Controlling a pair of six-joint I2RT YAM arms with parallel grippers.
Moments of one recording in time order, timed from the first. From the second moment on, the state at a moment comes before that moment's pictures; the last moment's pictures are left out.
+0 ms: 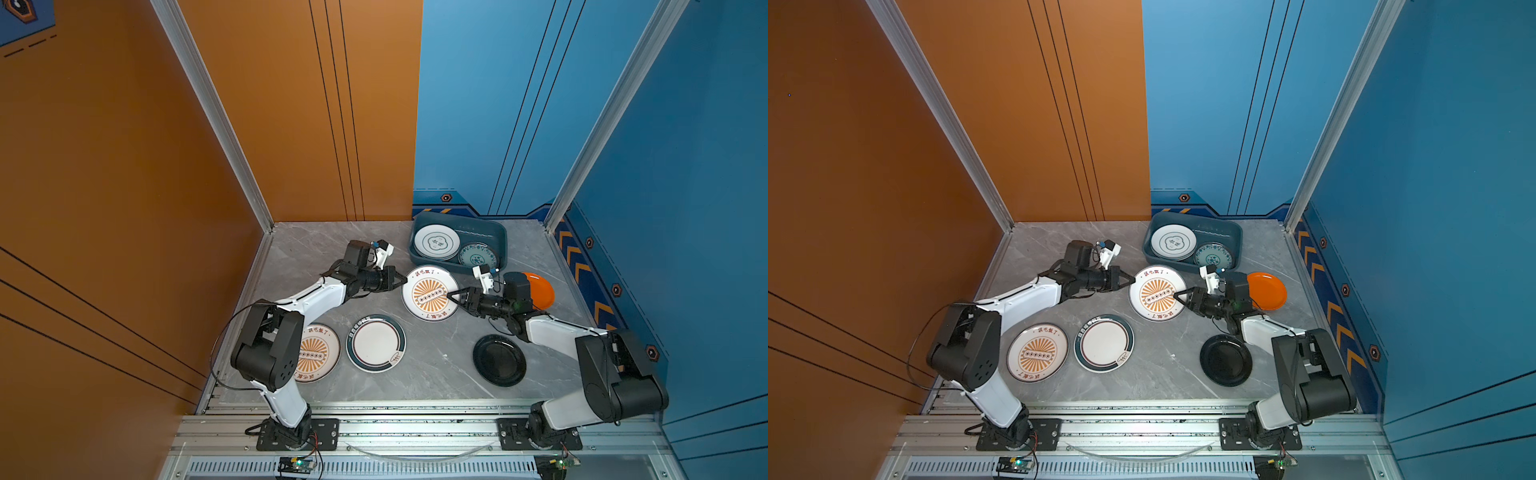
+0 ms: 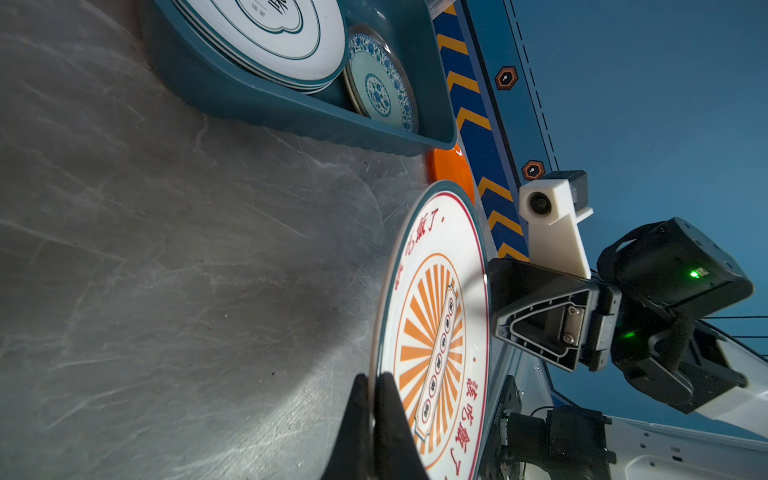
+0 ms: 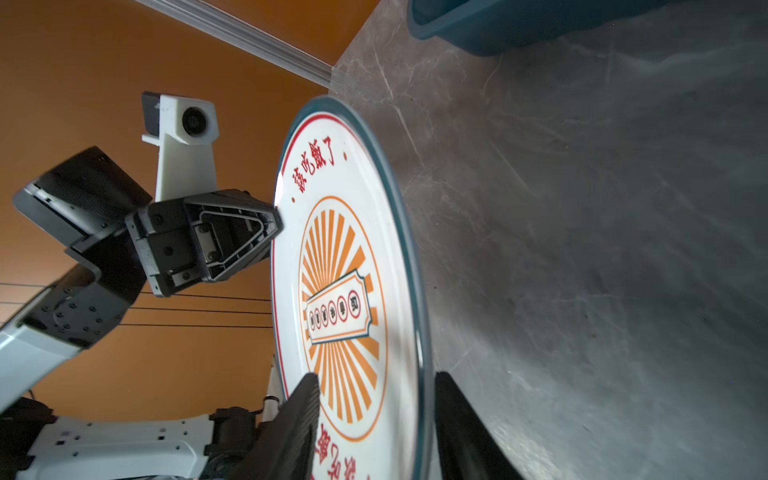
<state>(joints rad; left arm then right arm) -0.38 1.71 1.11 -0.06 0.69 -0.53 0.20 1.51 0.59 0.42 -0.85 0.78</state>
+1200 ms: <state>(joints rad) -0.41 1.57 1.00 -0.04 0.62 -0.48 0.04 1.59 1.08 -0.04 -0.67 0.70</state>
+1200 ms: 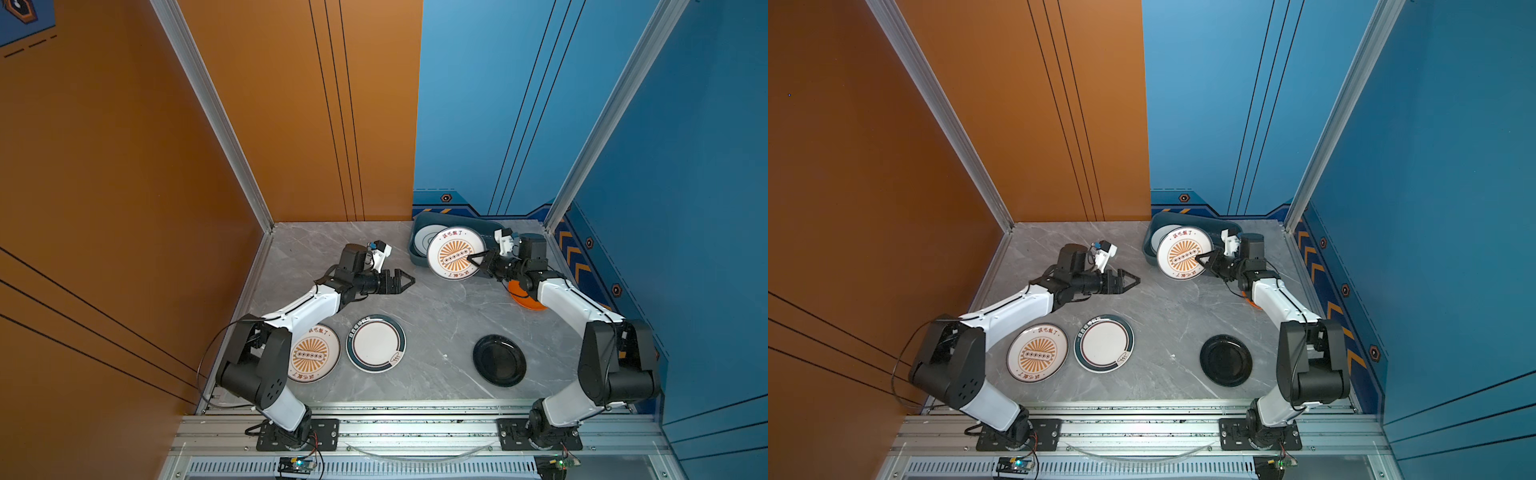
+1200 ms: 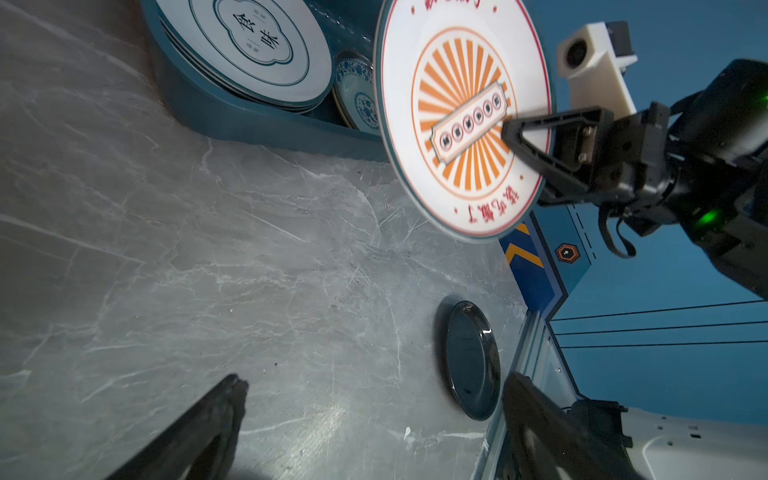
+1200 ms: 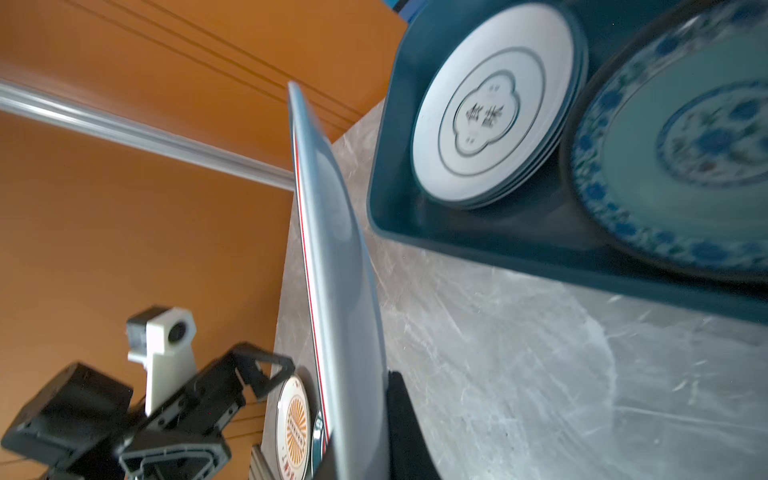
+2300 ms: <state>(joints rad) -0.39 1.49 0.85 0.08 0.57 -0.51 0.06 2.20 1.65 -0.19 -0.53 0.82</state>
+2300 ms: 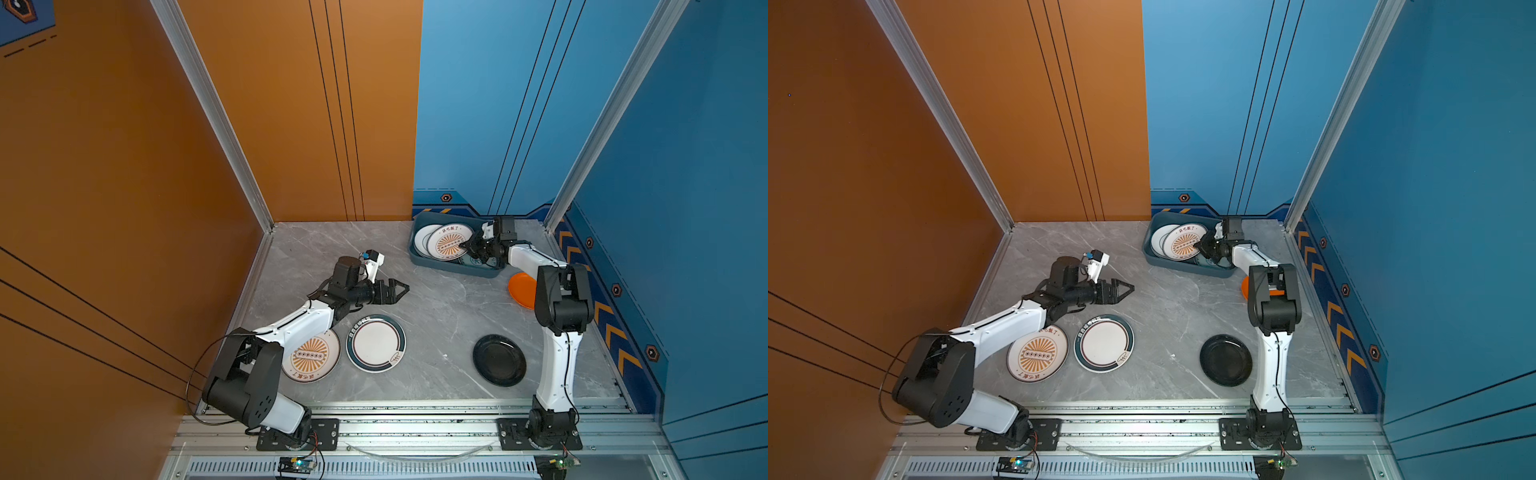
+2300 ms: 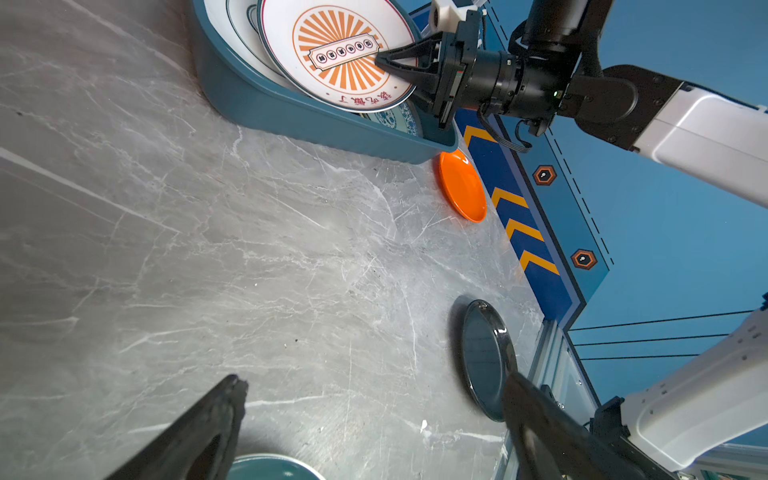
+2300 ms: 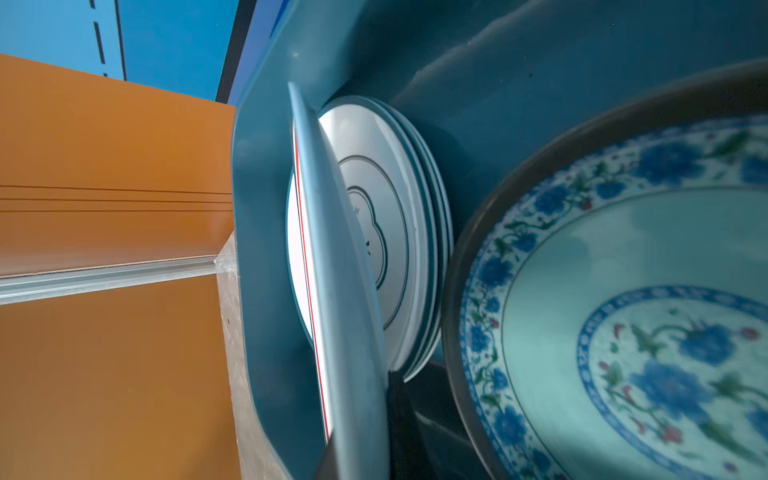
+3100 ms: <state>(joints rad) -0.38 1.53 0.85 0.11 0.60 -0.53 0.10 2.28 1.81 -0.34 -0.50 0.82</state>
